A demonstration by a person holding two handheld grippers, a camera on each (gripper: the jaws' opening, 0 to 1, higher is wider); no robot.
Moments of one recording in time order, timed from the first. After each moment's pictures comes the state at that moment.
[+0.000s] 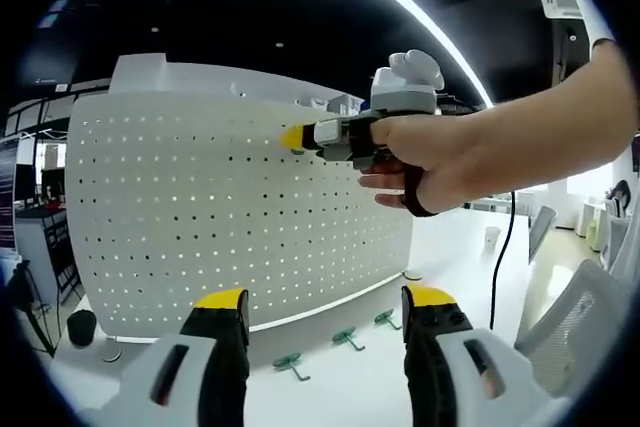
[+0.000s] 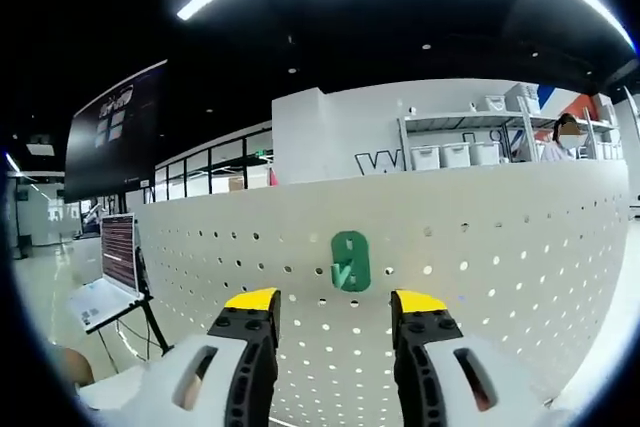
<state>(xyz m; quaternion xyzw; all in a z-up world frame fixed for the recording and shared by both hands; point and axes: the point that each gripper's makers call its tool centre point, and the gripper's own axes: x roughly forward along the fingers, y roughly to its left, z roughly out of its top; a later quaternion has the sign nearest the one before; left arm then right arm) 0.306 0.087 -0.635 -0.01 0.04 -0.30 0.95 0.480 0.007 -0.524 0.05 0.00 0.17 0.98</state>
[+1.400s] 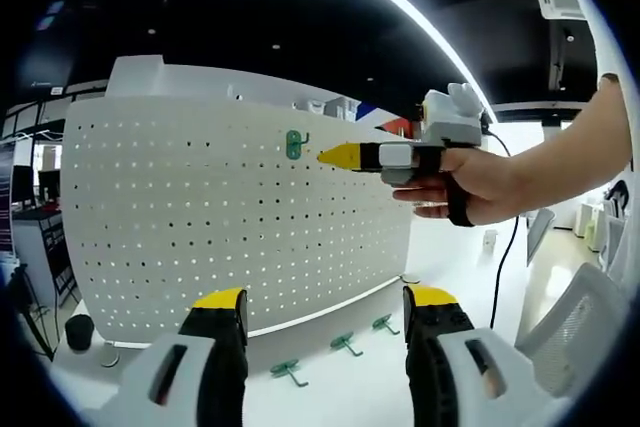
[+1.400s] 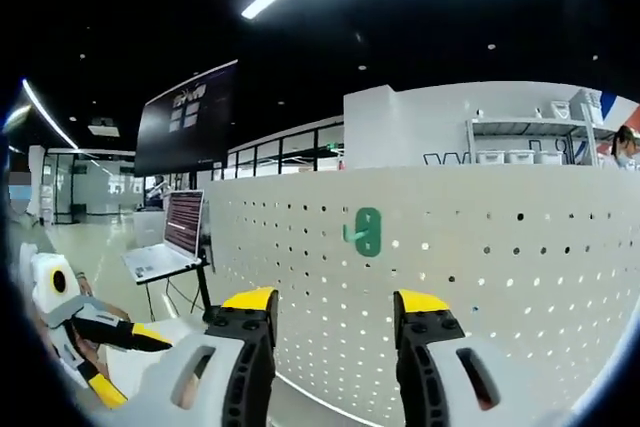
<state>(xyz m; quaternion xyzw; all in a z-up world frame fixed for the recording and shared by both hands) 0.308 0.084 -0.629 -0.01 0.03 -0.30 0.95 0.428 -0.017 -0.539 -0.02 -0.01 0.30 0.95</state>
